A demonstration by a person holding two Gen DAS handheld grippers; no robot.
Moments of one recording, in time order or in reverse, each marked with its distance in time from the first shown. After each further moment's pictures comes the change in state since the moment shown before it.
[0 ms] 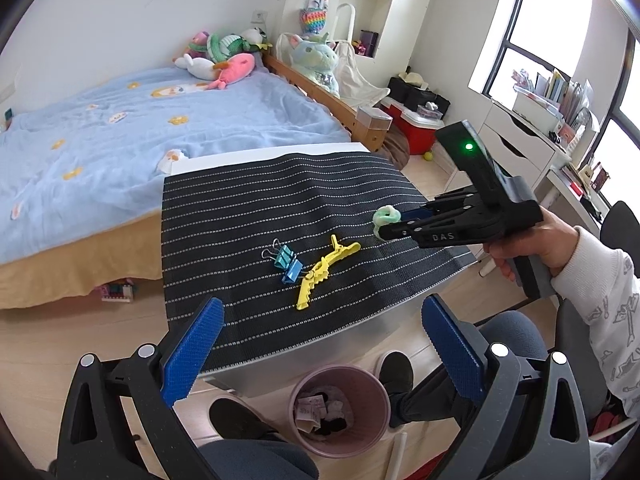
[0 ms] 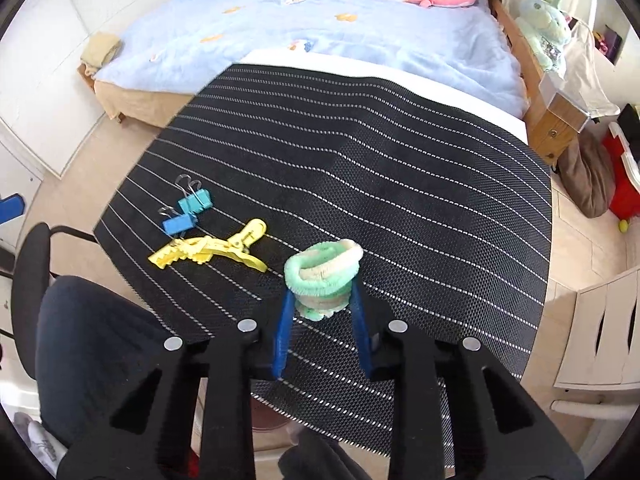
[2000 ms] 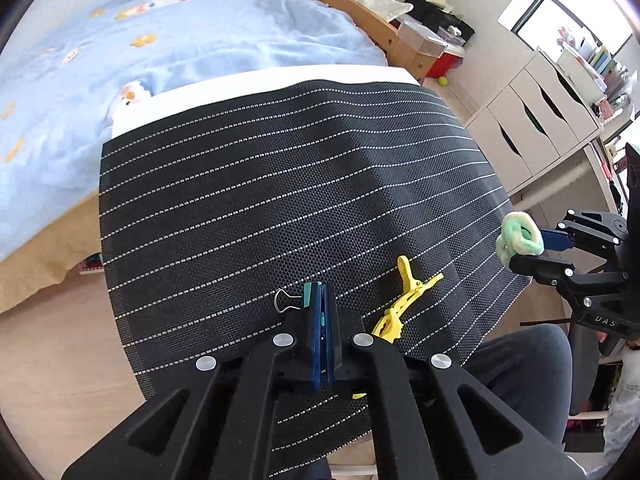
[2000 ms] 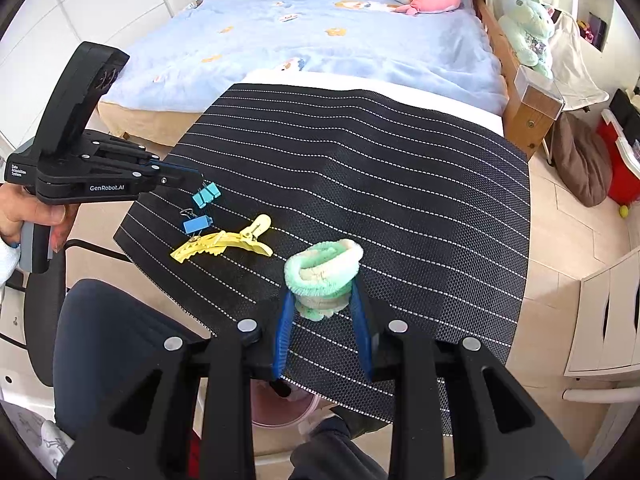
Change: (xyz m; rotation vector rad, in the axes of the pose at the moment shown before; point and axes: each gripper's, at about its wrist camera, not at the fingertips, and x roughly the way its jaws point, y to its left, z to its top) left arm 0.142 0.051 0.065 -0.031 0.370 -0.053; right arm -0.028 -0.010 -0.015 0.037 -0.038 0.013
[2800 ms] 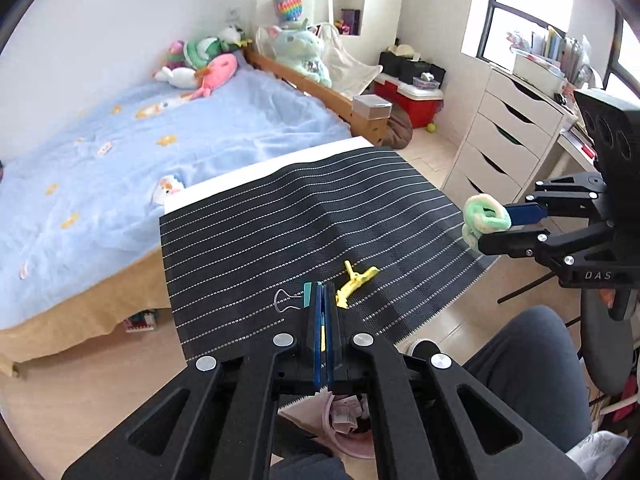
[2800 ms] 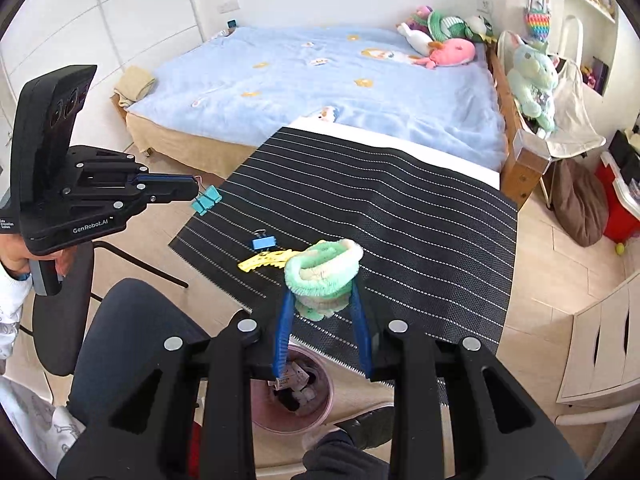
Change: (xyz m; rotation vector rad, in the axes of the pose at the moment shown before) left arm -0.104 -0.064 -0.062 0.162 -0.297 0.137; right arm -0.079 0.051 -0.019 -0.097 -0.160 0.016
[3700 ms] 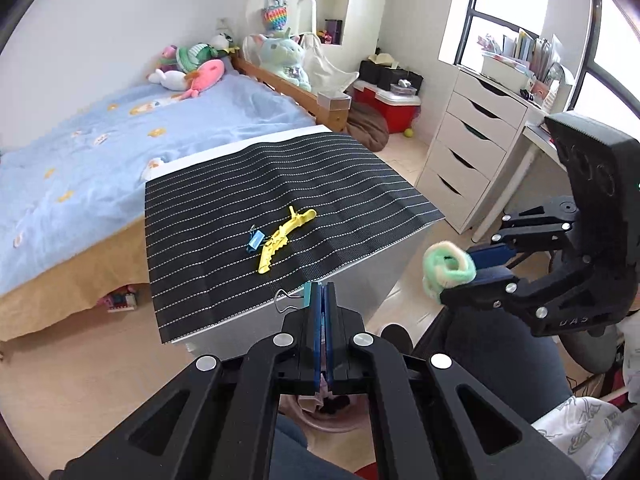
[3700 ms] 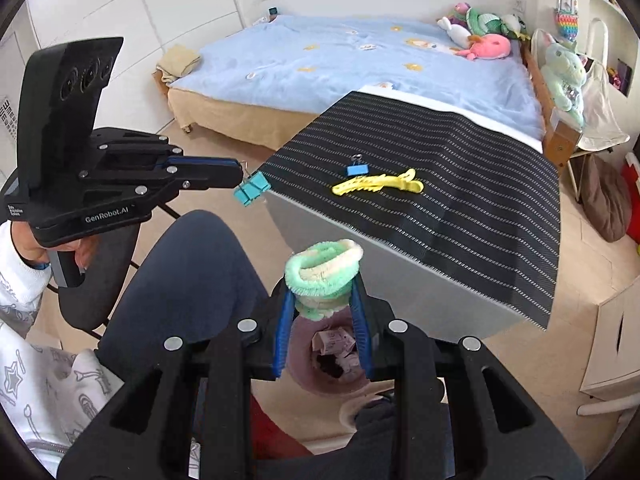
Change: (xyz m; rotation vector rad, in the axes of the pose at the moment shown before) left arm -0.046 -0.047 -0.077 -0.017 -0.042 -0.058; right arm -0.013 0.073 -0.080 -0.044 0.049 0.121
